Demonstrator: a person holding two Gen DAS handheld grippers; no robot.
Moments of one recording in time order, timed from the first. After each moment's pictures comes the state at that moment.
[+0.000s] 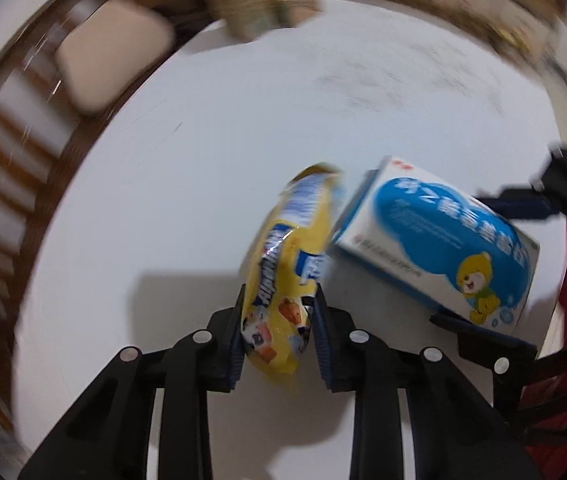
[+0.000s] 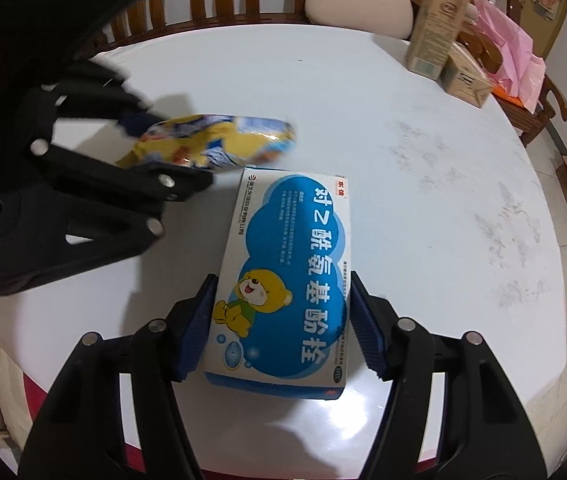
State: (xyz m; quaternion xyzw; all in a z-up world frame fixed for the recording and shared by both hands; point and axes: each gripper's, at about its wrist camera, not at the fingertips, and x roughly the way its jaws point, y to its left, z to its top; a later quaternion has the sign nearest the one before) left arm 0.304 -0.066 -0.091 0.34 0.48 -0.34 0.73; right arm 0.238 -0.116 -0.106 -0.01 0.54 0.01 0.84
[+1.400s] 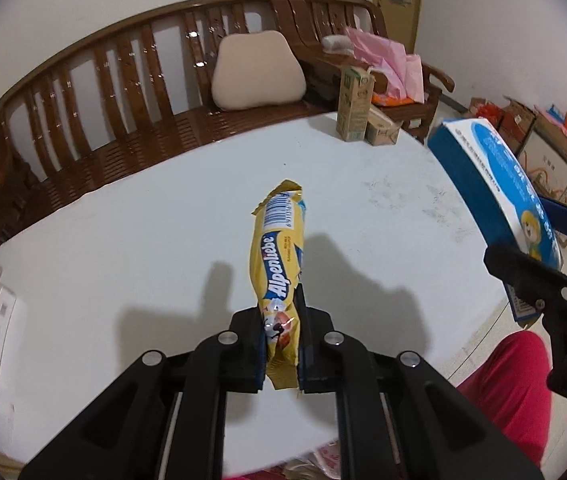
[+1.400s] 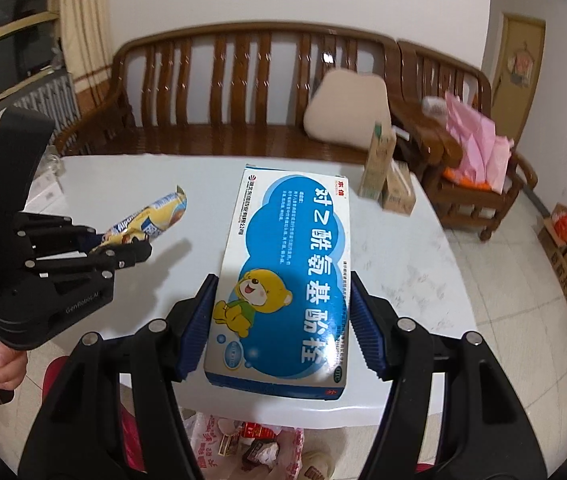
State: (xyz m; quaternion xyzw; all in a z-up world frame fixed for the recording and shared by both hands) left arm 0.185 0.011 0.018 0.12 0.42 -0.20 0.88; right arm 0.113 -0.117 0.040 -0.03 0.35 0.02 0.93
